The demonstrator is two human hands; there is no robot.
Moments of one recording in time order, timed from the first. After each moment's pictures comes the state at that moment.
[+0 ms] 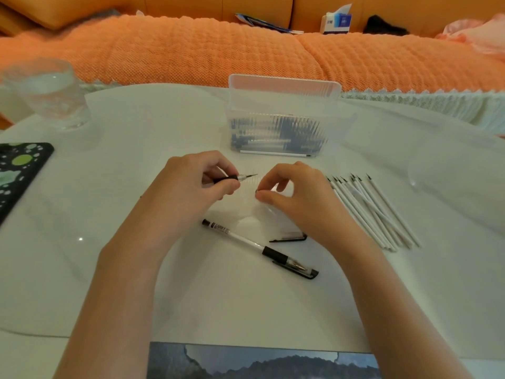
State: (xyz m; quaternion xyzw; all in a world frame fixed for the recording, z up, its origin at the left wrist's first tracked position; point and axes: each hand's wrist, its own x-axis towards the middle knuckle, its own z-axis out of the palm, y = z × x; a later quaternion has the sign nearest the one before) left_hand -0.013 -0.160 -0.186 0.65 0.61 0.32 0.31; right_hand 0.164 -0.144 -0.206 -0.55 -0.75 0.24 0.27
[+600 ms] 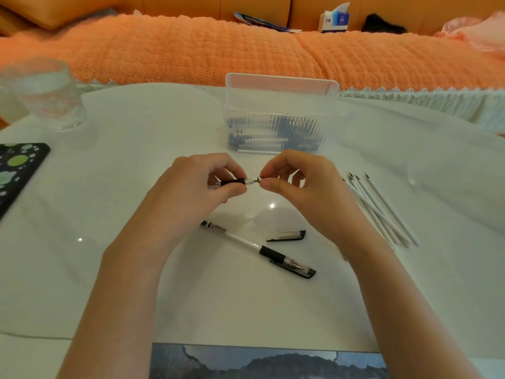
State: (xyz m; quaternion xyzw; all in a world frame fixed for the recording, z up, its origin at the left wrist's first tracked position) left_hand -0.005 -0.161 -0.183 0.67 0.61 0.30 0.31; right_hand 0.172 -0.146 -0.195 -0.51 -0.73 0.29 0.35
